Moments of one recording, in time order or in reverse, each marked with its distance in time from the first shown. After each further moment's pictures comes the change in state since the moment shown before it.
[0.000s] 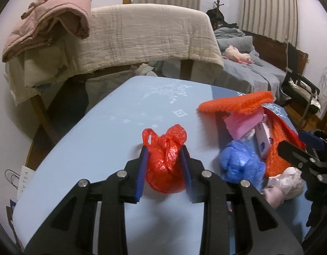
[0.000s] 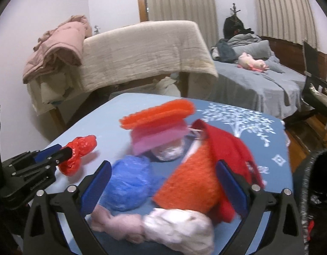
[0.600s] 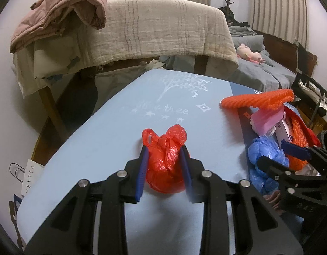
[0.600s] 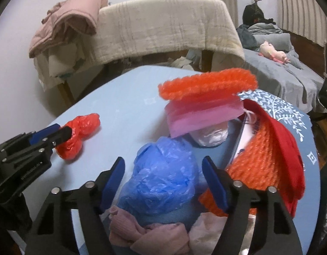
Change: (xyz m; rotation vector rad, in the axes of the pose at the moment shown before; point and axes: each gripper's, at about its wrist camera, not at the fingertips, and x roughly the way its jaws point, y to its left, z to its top) left arm 0.009 0.031 -0.007 -0.028 0.025 0.049; right arm 0.050 0.041 -0.016 -0.076 0.157 0.060
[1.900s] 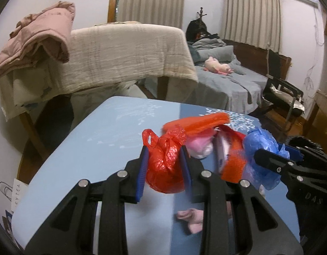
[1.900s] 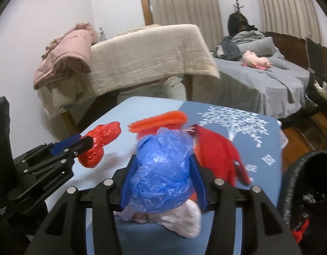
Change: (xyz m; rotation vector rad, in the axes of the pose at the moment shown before) left arm -0.055 -0.085 0.023 0.074 -0.110 -0.165; right arm -0.108 -0.064 0.006 0.107 -0.145 -0.005
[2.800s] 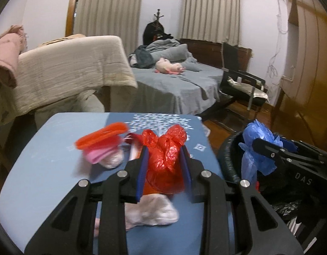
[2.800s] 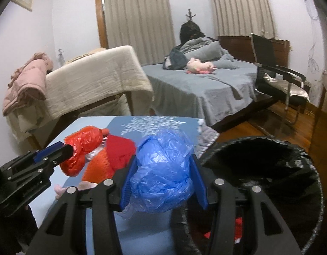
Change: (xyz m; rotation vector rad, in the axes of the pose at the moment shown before) left arm -0.011 -0.135 0.002 0.131 -0.023 -0.244; right arm -0.095 -0.122 -0.020 0.137 -0.104 -0.263
